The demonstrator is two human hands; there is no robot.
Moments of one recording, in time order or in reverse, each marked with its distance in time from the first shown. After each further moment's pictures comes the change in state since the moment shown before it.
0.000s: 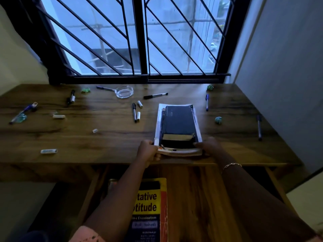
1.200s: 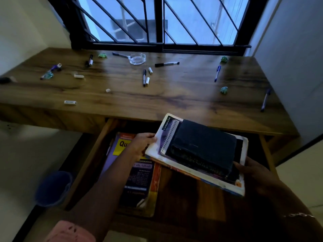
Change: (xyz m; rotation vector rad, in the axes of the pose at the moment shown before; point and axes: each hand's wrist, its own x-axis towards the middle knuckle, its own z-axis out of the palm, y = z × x) left_hand -0.109 -0.081 -0.005 -0.288 -0.120 -0.126; right_hand -0.128 0.159 -0.091 0.608 -0.367 0.092
